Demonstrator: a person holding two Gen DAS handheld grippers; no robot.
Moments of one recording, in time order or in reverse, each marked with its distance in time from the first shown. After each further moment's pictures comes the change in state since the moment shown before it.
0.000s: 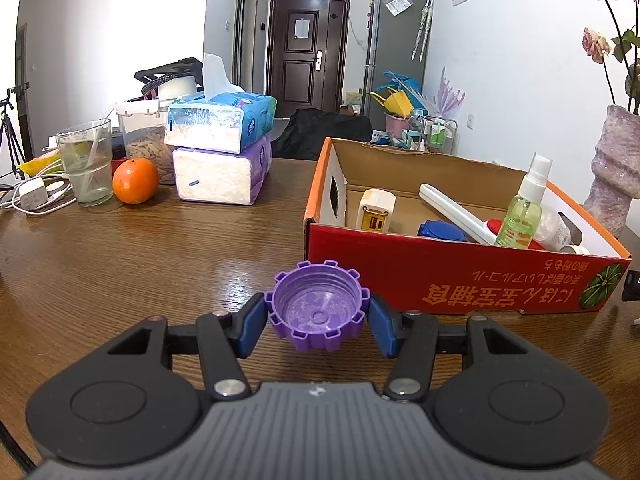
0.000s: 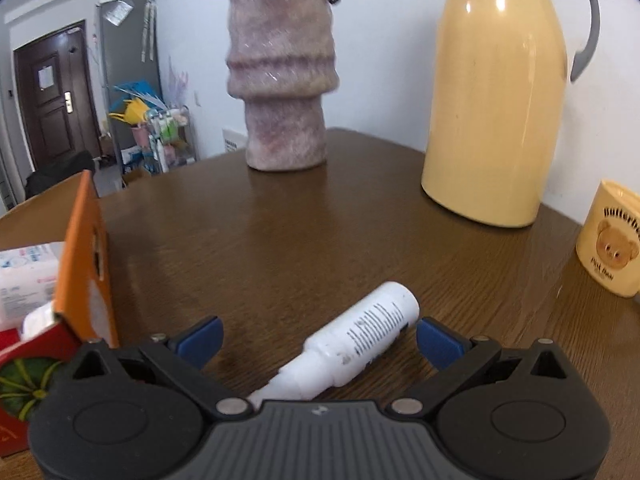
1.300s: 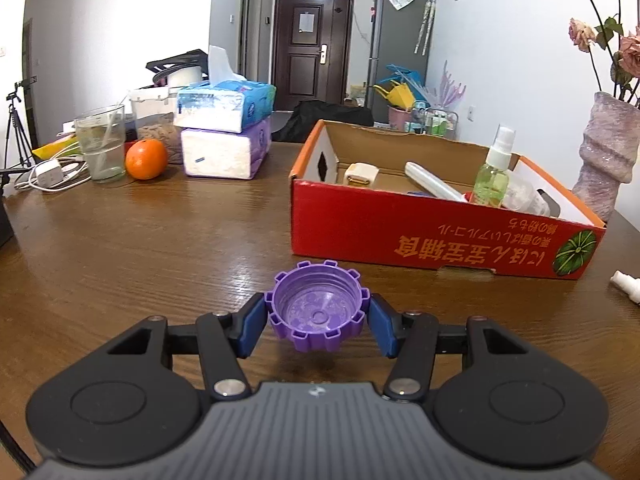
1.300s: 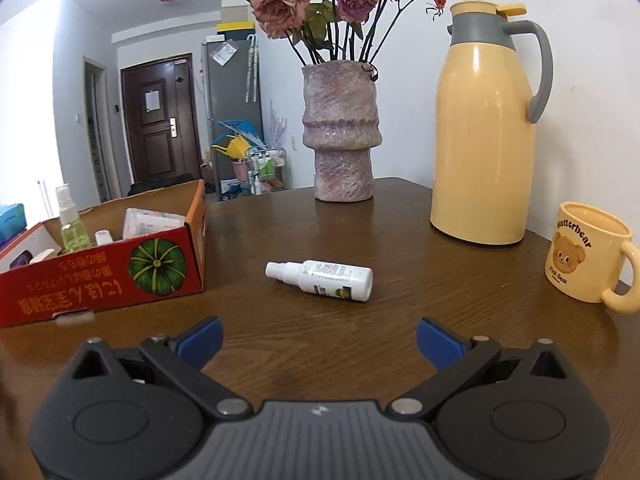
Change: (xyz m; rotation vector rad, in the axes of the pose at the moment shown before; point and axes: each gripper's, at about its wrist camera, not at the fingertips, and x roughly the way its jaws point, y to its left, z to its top) left arm -0.037 -0.019 -0.028 -0.003 0.020 0.014; right arm -0.119 -0.084 -0.068 -0.149 -0.183 0.286
